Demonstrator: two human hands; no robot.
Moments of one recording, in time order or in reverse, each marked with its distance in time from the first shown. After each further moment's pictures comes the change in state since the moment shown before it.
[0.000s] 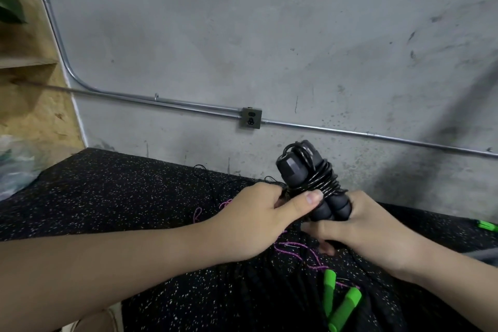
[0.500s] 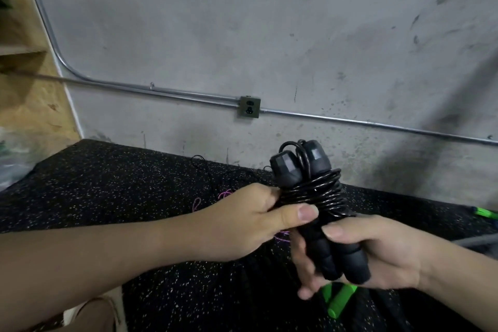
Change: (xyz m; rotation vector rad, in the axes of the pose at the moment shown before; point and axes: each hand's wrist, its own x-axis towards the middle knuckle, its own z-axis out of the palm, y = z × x) left_hand -0.011 0.004 -0.008 -0.267 -0.280 -0.029; right_hand -0.005 0.005 0.004 0.613 -0.688 0.292
